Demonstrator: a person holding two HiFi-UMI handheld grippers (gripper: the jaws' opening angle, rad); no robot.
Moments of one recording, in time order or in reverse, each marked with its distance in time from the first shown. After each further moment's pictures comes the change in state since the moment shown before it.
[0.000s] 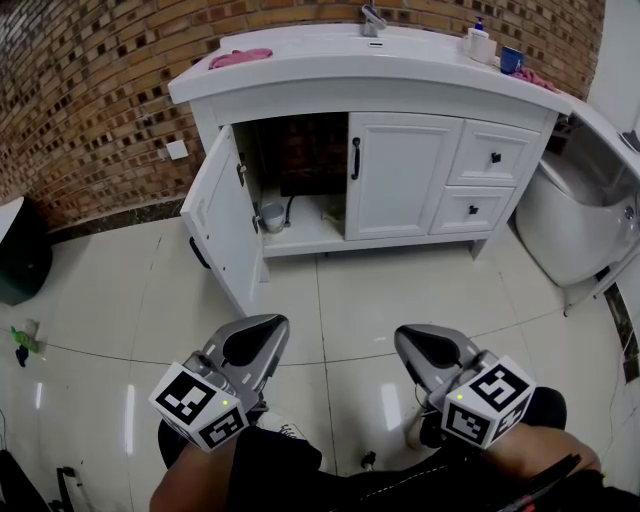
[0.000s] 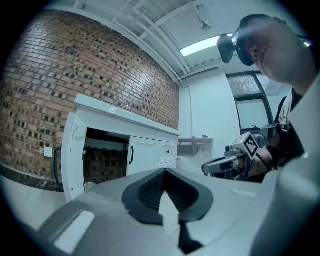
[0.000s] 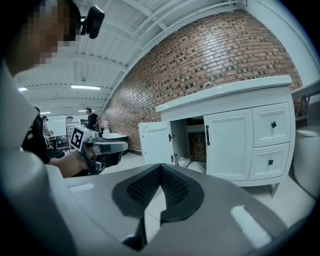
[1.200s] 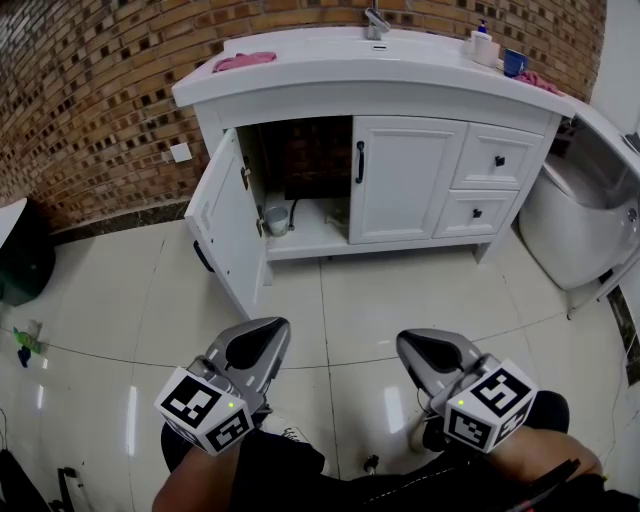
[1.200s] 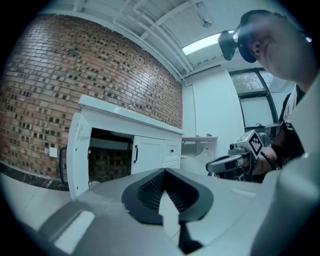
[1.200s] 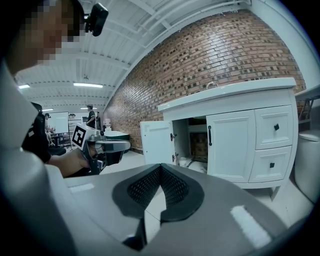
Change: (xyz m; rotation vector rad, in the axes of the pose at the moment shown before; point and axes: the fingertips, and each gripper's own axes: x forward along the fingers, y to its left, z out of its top) left arm -0.001 0.007 -0.001 -0.001 0.011 0.046; right arm 0.002 0.003 0.002 -0.030 0.012 0.013
